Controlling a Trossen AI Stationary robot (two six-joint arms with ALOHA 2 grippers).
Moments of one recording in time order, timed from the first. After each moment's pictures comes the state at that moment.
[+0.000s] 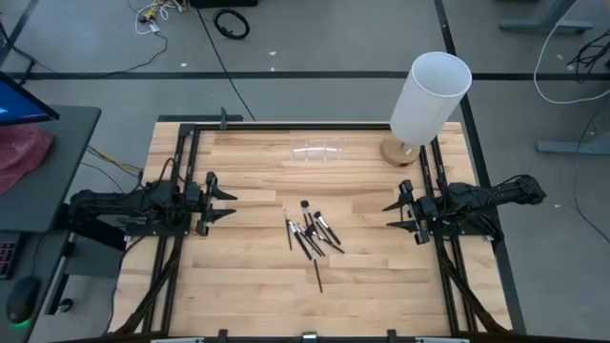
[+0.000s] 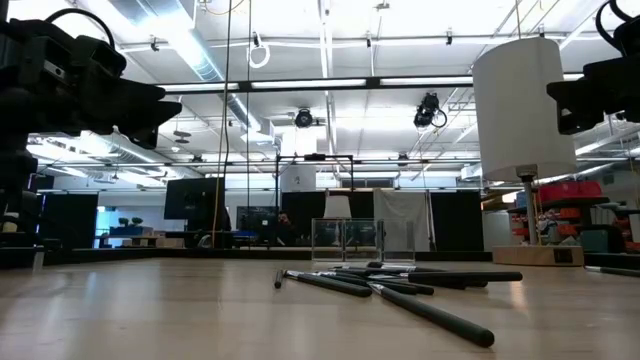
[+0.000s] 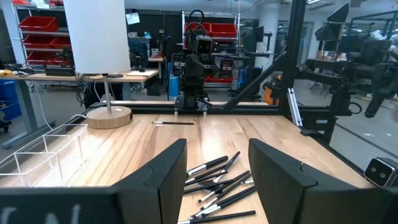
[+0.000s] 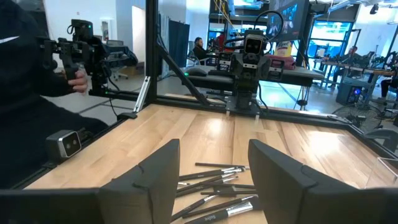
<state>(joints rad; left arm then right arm) -0.03 0.01 0.01 0.08 0.00 -0.04 0.23 0.01 0.02 0.02 0.00 -0.09</state>
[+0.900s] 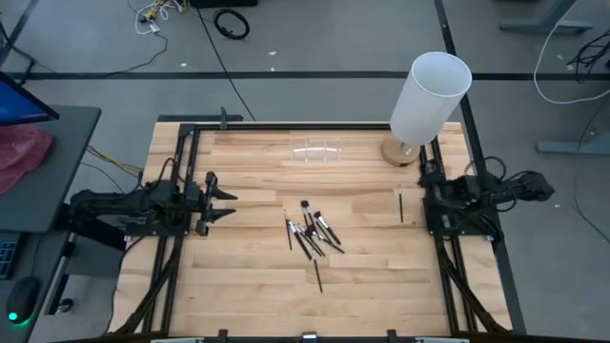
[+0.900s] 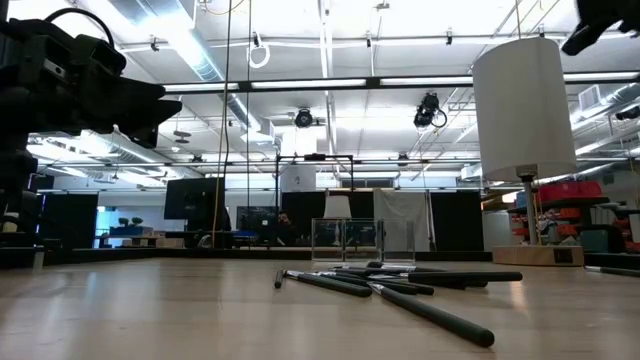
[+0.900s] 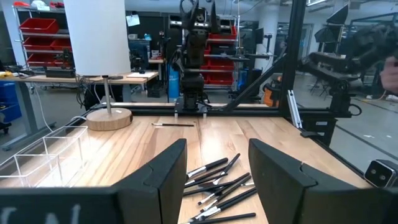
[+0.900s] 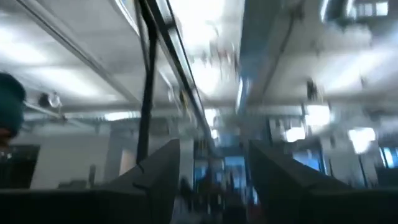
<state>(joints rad) -0.03 0.01 0.01 0.09 0.00 -0.04 0.22 0.19 0.07 0.76 0.05 -0.06</state>
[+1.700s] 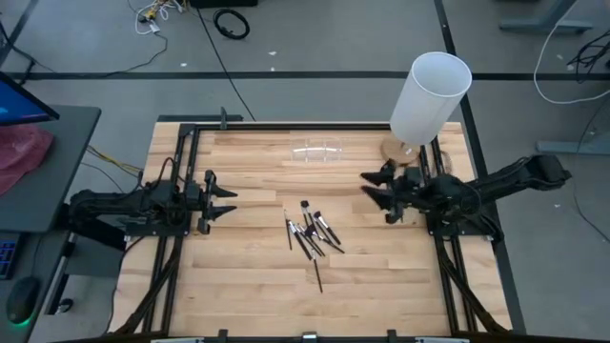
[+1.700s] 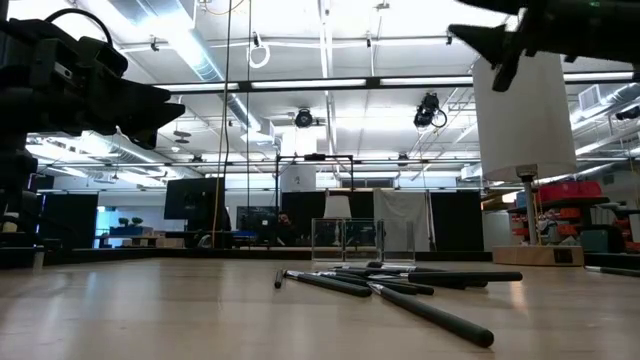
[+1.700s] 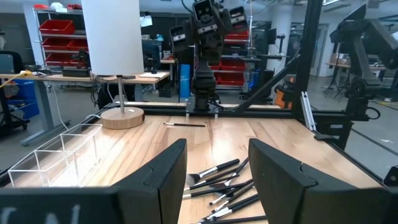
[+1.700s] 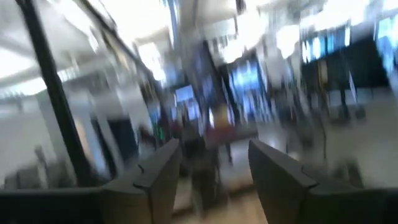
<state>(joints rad) -0.03 0.01 0.01 0.09 -0.06 -0.04 0.16 0.94 0.31 0.94 0.29 0.23</state>
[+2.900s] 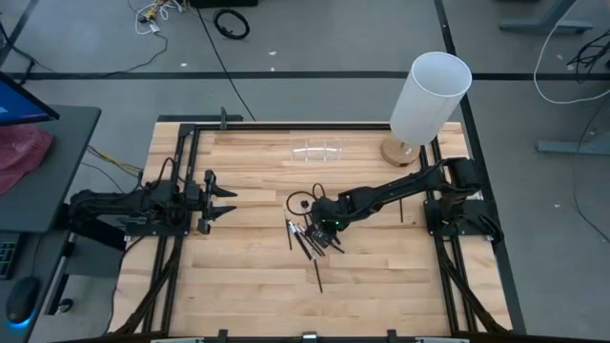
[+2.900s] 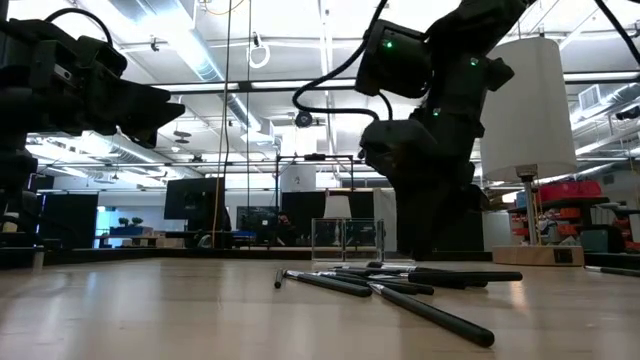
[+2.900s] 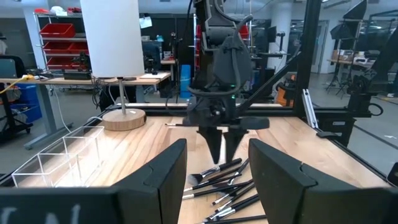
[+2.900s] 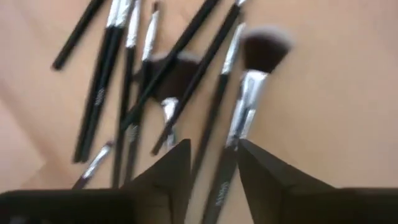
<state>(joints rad) -0.03 0.01 0.01 0.08 -0.06 -0.01 0.10 1.86 1.17 -0.52 0.01 0.79</state>
